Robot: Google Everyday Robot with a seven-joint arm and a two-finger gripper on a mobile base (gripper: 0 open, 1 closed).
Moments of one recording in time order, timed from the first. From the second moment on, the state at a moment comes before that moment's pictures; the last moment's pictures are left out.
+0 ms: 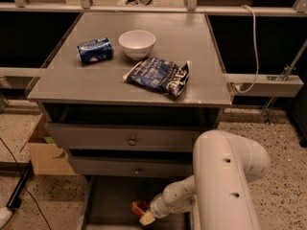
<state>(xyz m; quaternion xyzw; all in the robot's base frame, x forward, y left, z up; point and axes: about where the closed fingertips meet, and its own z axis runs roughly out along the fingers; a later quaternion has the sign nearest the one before) 0.465 0.020 0.182 -0.47 0.85 0.20 0.16</state>
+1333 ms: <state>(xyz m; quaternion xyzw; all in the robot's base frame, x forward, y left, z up) 0.462 0.024 0.120 -0.43 0.87 0.21 0.15</state>
